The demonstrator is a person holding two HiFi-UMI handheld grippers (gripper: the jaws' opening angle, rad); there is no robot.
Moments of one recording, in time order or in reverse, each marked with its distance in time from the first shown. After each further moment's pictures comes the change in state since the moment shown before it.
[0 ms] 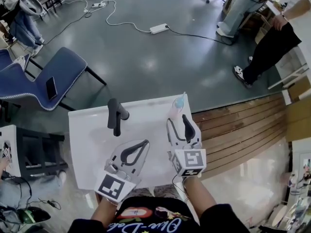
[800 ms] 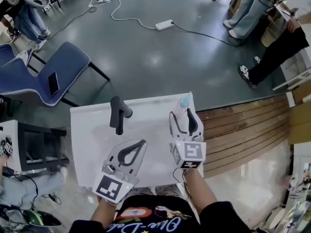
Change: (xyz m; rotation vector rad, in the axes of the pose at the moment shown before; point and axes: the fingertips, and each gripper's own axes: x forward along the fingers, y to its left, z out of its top) left arm -0.011 0.016 -0.007 -0.010 0.027 0.058; right arm 0.030 -0.011 -0.011 -0.031 0.023 -0.044
